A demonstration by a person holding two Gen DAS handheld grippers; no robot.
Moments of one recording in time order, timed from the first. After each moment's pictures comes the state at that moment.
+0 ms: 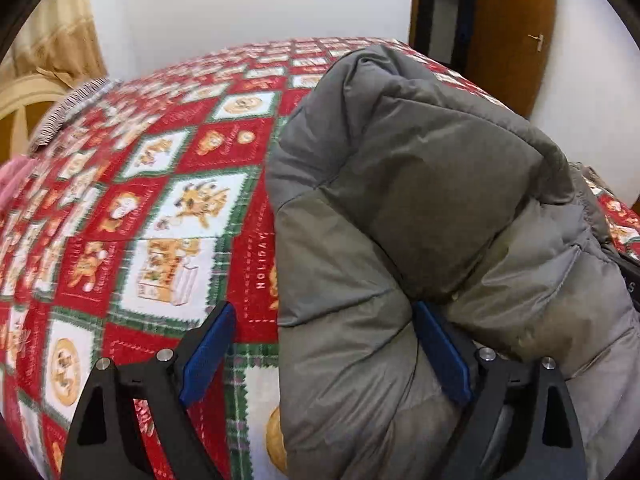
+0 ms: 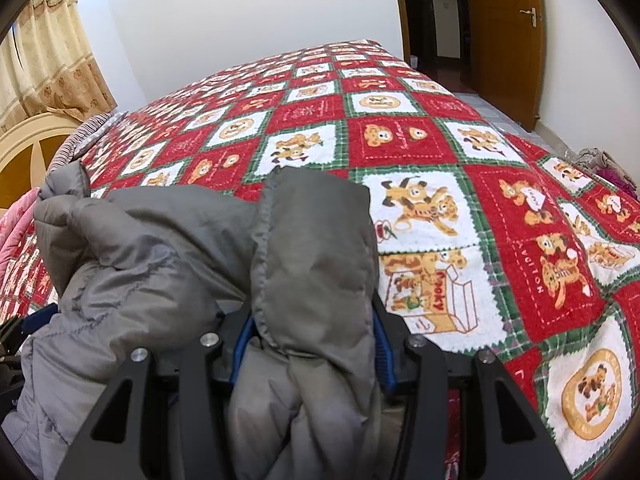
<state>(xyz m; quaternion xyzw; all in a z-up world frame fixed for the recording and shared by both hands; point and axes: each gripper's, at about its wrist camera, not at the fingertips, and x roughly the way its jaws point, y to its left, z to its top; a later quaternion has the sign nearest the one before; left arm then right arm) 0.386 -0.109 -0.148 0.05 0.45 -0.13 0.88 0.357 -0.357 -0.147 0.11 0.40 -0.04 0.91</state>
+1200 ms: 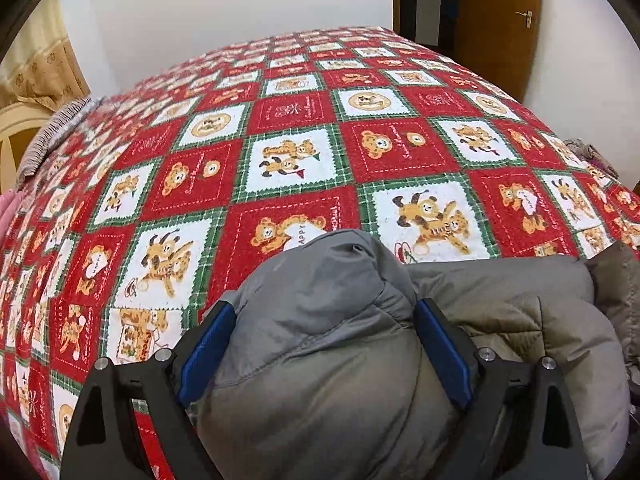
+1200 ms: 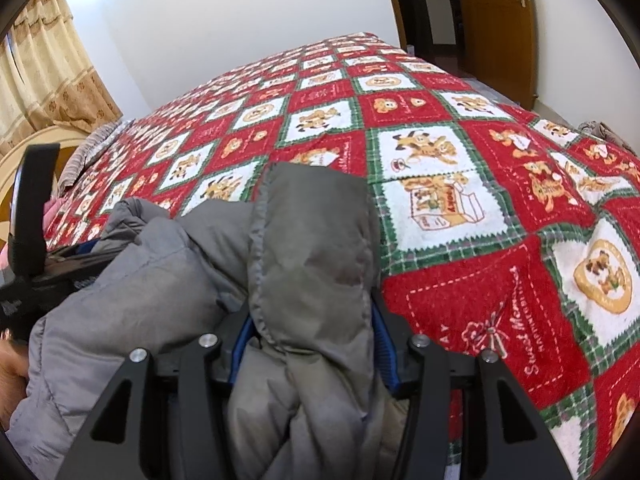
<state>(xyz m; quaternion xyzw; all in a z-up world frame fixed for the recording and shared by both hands) 0.425 -0.147 -0.142 0.10 0.46 -0.14 0.87 0.309 -0.326 -0.149 0.16 0.40 -0.03 0.90</state>
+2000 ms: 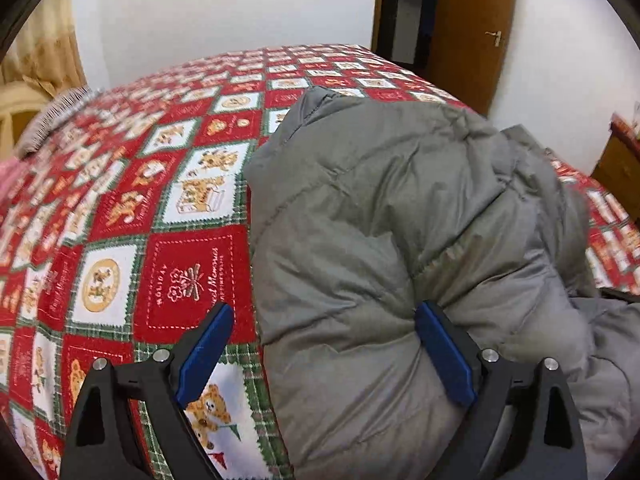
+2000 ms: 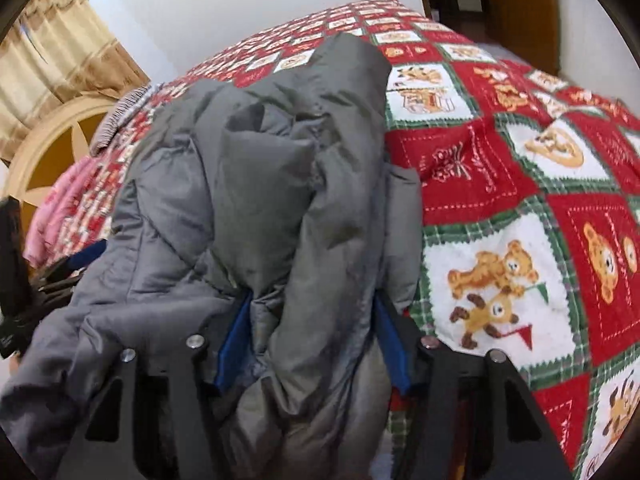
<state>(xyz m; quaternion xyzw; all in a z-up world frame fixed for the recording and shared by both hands) 0.273 -0.082 -0.124 0.08 0.42 -0.17 0.89 0.221 -0.302 -0.148 0.18 0.46 0.02 0.87</state>
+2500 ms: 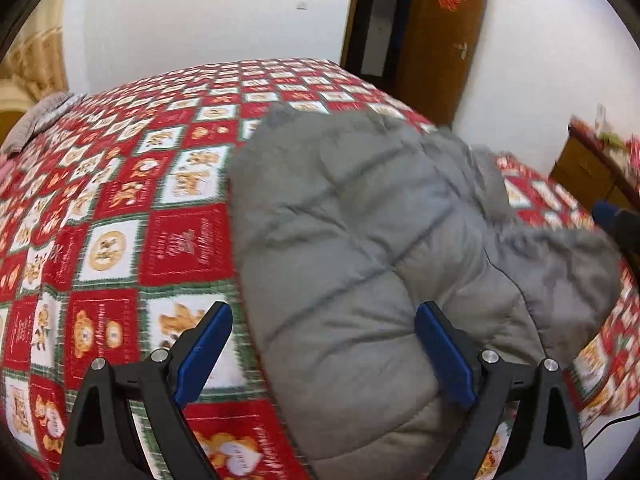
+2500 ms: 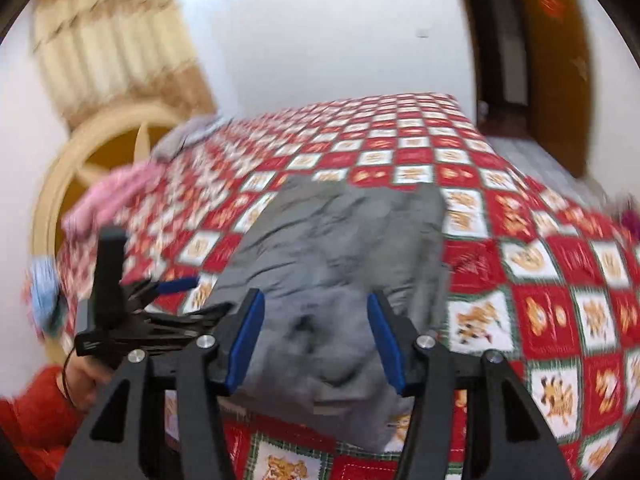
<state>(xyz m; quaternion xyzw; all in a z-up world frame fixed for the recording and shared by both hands) 0.204 -0.062 -0.099 0.06 0.41 -0.24 0.88 0.140 -0.231 -0.031 0.07 0.34 0.09 0.93</state>
